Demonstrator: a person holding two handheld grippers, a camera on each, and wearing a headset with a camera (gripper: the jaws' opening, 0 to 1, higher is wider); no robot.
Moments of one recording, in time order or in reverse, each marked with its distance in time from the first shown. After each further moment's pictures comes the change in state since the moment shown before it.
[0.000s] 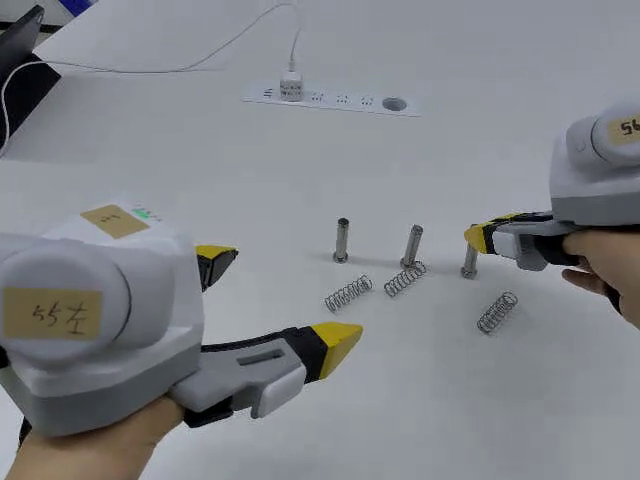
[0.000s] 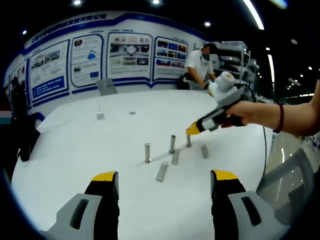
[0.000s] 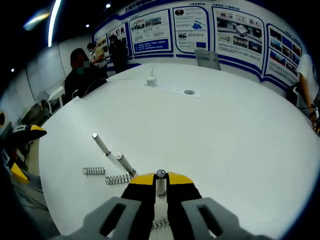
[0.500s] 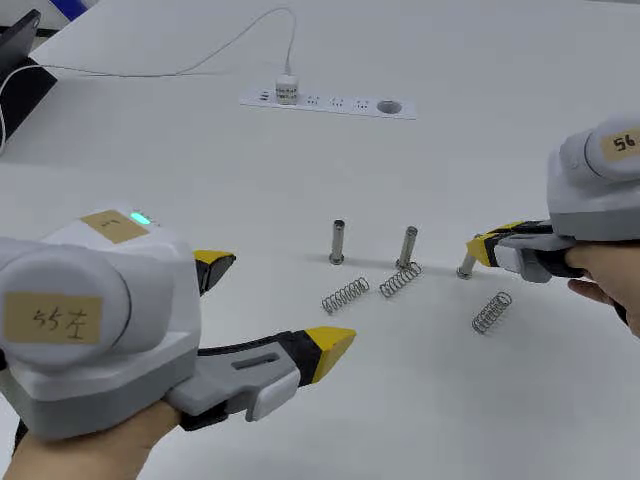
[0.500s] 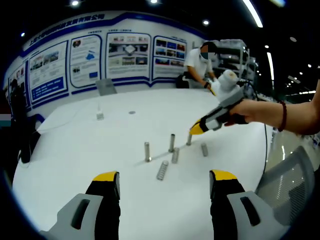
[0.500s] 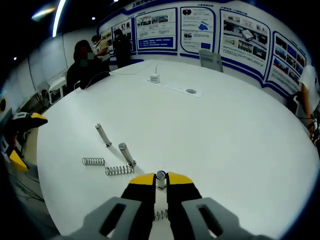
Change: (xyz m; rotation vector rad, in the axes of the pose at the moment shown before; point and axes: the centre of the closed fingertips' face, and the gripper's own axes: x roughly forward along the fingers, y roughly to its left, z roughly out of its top) left arm -0.002 -0.001 -0.002 0.016 0.007 0.001; right arm -0.009 0.003 -0.008 -0.071 0.025 -0.016
